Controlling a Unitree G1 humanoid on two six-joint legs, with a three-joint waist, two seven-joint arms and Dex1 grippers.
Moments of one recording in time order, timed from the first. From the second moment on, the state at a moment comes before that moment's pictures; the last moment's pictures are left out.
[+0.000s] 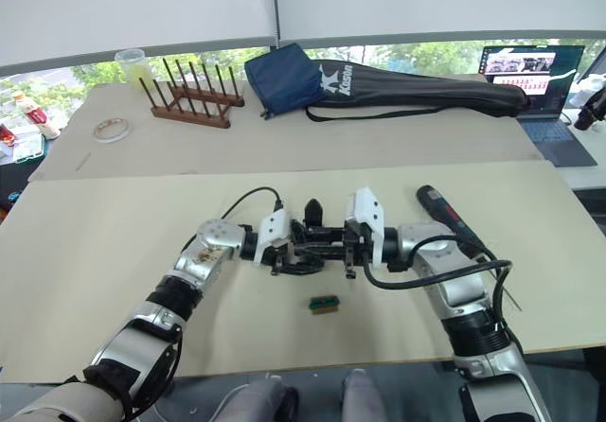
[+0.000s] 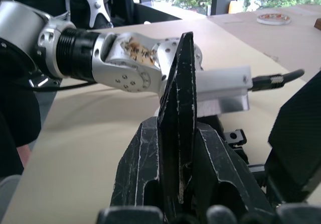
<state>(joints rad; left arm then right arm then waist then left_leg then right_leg) -0.70 0.26 -0.29 0.61 -0.06 -0.07 -1.23 -0.45 -0.48 0.18 -0.07 0.42 0.29 1.17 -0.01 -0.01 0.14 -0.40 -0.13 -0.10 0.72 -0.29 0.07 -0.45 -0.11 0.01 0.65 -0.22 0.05</state>
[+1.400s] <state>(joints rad) -0.69 0.27 -0.29 0.61 -0.06 -0.06 -1.23 -0.43 -0.49 0.16 -0.07 0.41 0.27 1.17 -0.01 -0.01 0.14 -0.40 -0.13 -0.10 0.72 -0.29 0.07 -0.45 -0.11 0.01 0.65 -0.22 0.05</state>
